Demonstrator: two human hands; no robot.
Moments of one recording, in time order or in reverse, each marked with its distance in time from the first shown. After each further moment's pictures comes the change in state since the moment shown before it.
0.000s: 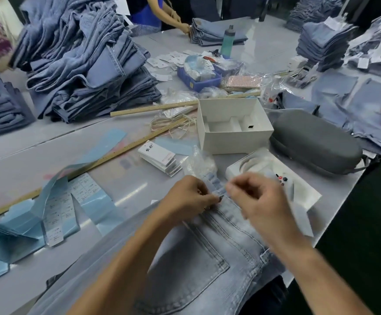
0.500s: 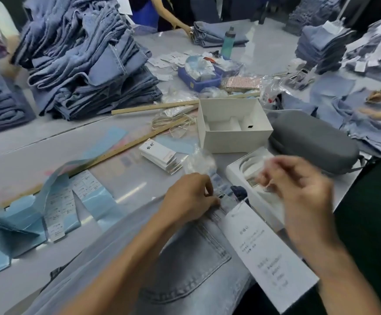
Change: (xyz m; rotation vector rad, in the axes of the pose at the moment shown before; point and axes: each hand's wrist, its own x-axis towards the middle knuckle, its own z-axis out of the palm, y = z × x) left_hand -0.011 0.002 0.003 0.374 0.075 0.093; right_hand -0.010 -0.015 -0.024 0.250 0.313 -0.067
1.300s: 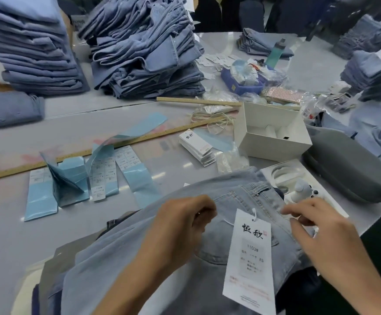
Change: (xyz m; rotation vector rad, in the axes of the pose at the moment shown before) left_hand -0.160 -0.069 -0.010 -0.318 0.507 0.195; right_hand -0.070 -0.018 0.014 -0.957 -0.399 -0.210
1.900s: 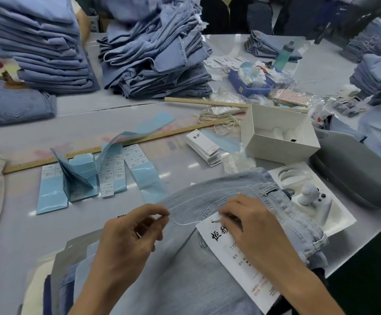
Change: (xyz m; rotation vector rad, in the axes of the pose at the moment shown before) left_hand -0.062 -0.037 -0.045 -0.188 0.269 -0.305; right_hand 0.011 -0.072 0.064 -0.001 -0.241 -0.238
